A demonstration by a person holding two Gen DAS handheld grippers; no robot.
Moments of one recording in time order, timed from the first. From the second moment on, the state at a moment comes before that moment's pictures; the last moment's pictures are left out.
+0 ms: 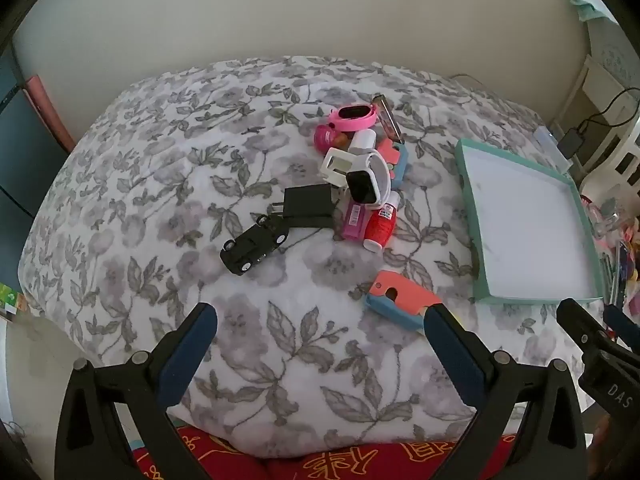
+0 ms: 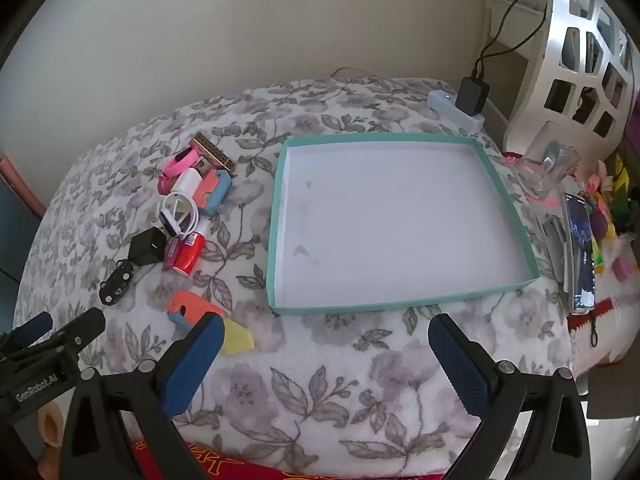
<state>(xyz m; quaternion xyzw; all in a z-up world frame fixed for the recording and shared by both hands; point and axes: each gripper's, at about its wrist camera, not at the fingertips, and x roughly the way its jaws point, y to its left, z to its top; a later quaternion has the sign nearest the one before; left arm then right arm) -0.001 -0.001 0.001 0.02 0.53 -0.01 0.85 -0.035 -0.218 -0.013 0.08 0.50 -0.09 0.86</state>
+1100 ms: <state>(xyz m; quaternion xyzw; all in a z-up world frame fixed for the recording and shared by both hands) -0.006 -0.007 0.010 0.05 0.50 -0.01 0.86 -0.041 -0.218 -0.006 0.07 0.49 -0.10 0.86</state>
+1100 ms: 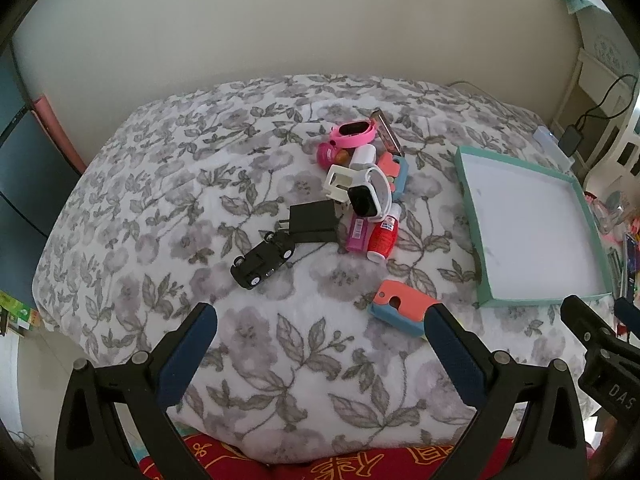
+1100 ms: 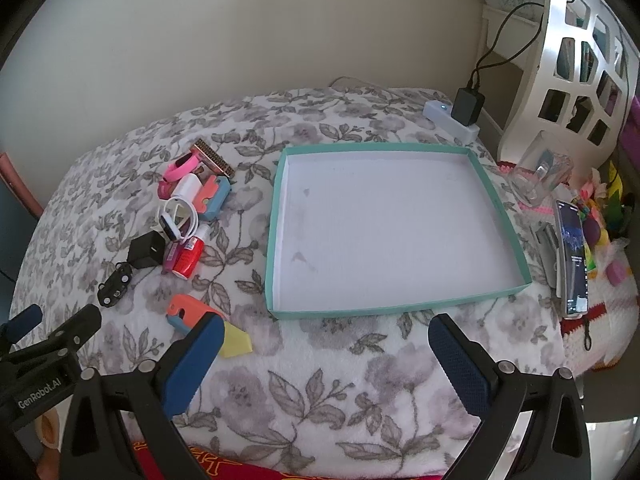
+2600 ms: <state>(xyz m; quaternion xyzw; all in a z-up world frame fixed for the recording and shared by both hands) -0.006 -0.007 0.006 0.05 0.51 0.00 0.86 -0.041 -0.216 -0.006 0.06 0.48 -0.10 0.87</state>
